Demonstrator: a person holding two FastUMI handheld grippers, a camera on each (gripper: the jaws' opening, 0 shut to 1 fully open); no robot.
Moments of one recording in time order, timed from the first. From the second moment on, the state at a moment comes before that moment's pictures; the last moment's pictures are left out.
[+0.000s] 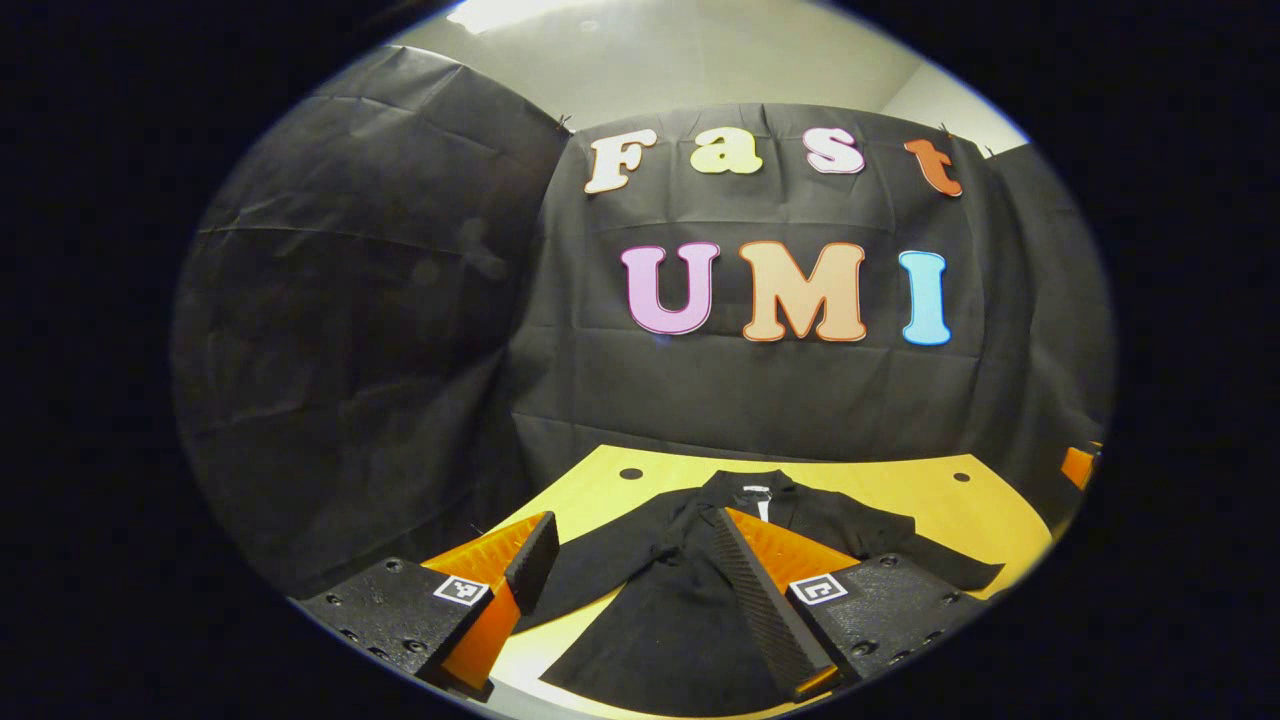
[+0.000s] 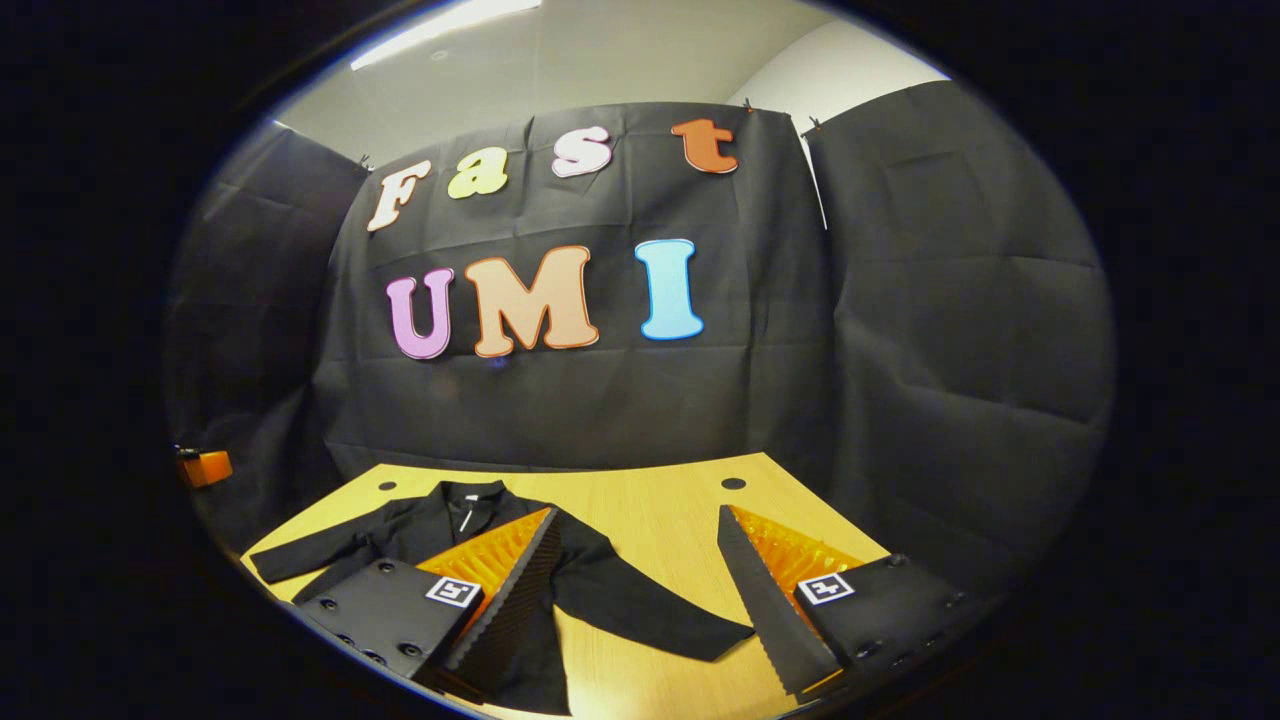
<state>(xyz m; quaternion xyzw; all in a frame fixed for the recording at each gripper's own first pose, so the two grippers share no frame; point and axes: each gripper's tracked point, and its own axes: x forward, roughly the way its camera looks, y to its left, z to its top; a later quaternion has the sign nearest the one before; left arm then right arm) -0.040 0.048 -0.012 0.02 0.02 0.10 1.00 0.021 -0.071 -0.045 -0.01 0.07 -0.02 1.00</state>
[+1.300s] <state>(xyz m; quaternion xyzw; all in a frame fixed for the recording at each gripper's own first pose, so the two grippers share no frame) -0.046 0.052 -0.018 0.04 0.03 0.12 0.99 0.116 -0.141 -0.279 0.02 0.35 -0.05 0.94</state>
